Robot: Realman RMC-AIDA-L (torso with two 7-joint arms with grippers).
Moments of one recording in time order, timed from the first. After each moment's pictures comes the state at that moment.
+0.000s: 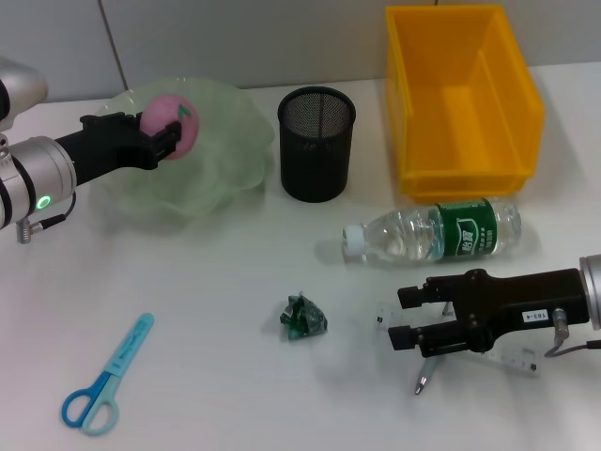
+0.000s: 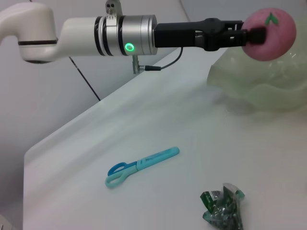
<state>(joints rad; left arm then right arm) -0.68 -2.08 1.03 0.48 1.60 0.73 -1.33 0.49 1.96 -0.99 -0.46 -1.87 -1.54 1.48</state>
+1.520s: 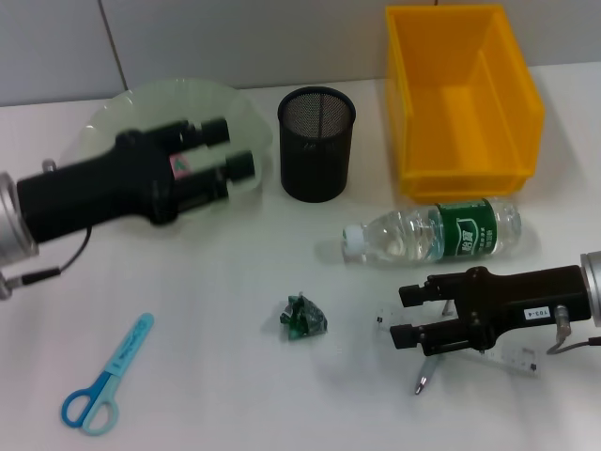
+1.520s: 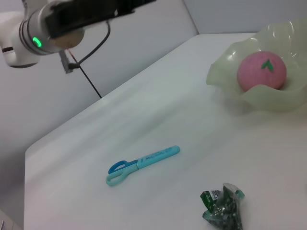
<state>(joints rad) -0.48 -2.05 1.02 0.70 1.48 1.56 -1.42 0.50 1.95 -0.98 -0.46 -1.88 -1.55 1.48</state>
